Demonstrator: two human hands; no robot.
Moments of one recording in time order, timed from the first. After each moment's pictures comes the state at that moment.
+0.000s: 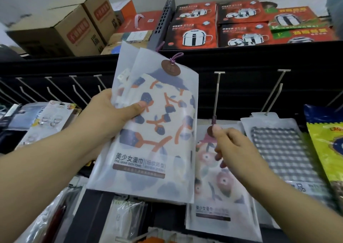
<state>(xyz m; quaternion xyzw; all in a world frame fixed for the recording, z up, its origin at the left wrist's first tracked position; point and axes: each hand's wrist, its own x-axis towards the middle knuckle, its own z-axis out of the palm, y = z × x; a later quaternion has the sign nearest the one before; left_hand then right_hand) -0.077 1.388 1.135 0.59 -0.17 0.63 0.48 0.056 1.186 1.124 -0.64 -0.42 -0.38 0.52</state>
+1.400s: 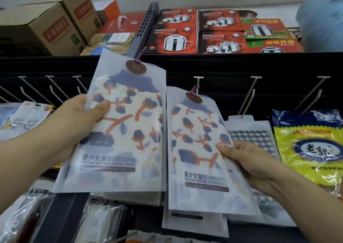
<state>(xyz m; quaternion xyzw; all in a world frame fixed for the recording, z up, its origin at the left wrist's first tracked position) -0.074 1.395 1.138 0.60 -0.14 0.62 0.48 0.076 1.117 1.134 -0.59 -0.45 -0.07 0.66</state>
